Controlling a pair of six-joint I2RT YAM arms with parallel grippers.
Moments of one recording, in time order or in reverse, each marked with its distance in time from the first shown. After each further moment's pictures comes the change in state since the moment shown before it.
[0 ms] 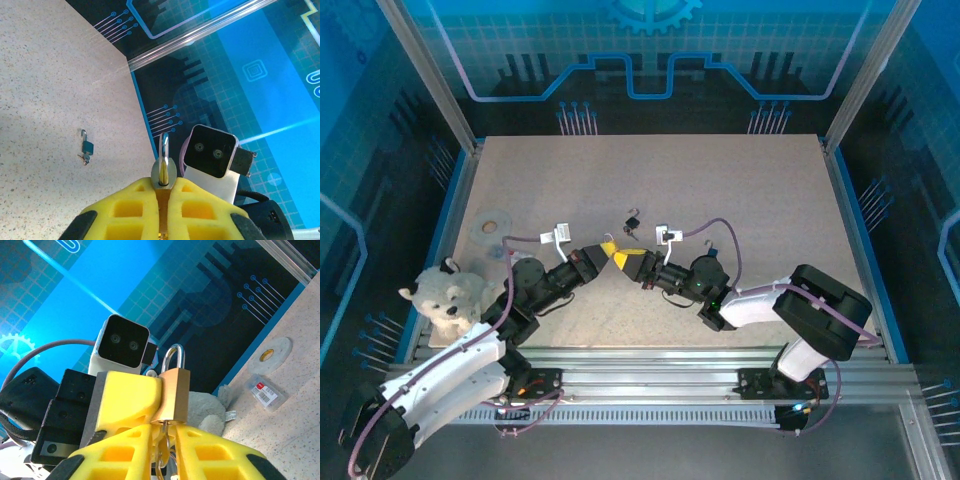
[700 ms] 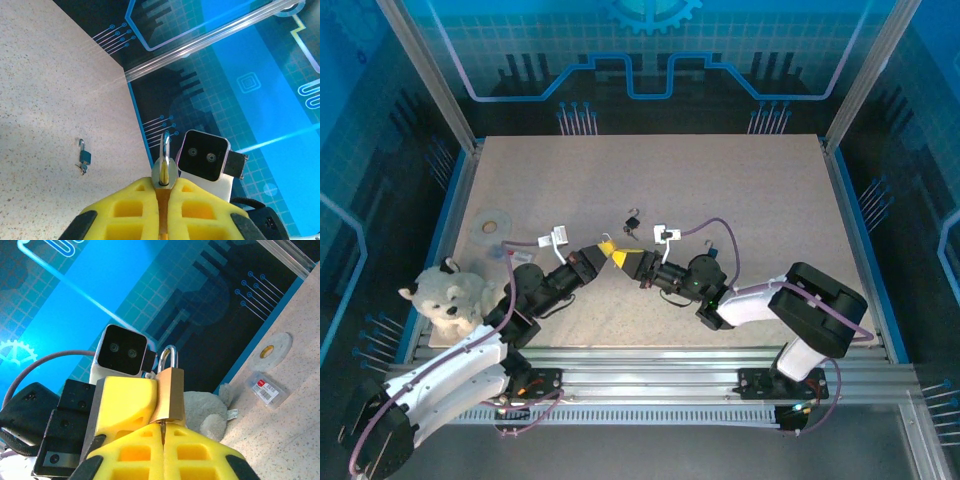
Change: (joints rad) left arm -0.011 0.002 -0.058 0.107 -0.052 -0.023; right arm 0.000 0.028 0.017 0.006 0.005 0.041
